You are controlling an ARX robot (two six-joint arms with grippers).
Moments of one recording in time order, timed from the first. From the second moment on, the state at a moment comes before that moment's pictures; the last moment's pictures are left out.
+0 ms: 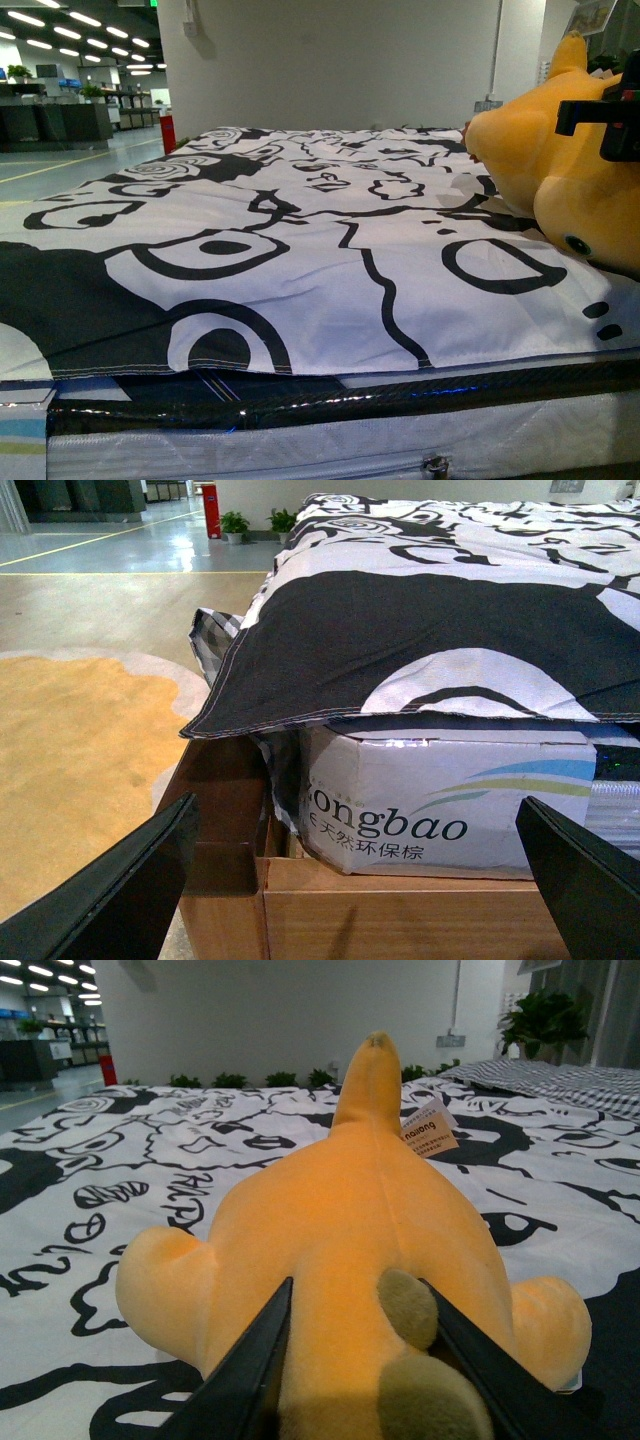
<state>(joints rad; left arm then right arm) 0.00 0.00 0.01 0.00 0.00 0.00 0.14 1.51 0.74 0.94 0.24 0.01</state>
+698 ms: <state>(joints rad) 0.00 0.00 0.01 0.00 0.00 0.00 -0.19 1.35 0.81 0.87 -0.18 0.20</state>
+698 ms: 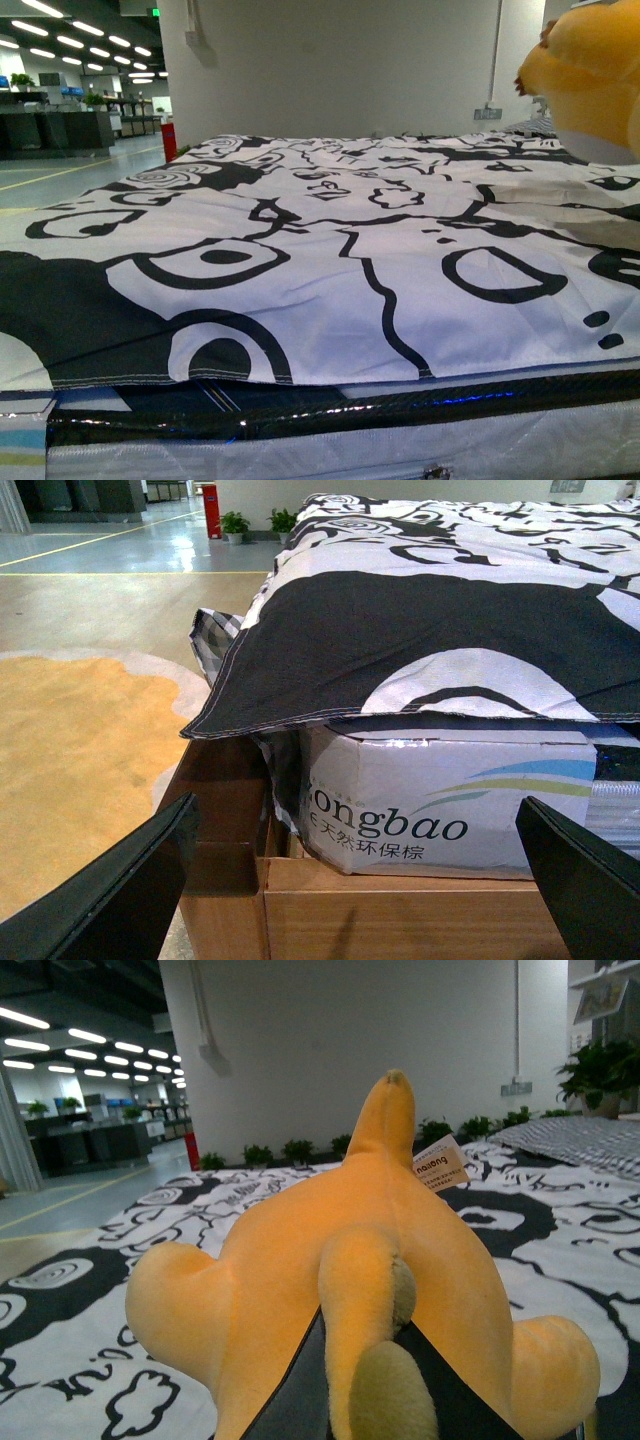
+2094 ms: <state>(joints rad) 0.00 0.00 0.01 0.00 0.00 0.00 -0.77 0.80 0.37 0.86 -0.71 0.61</state>
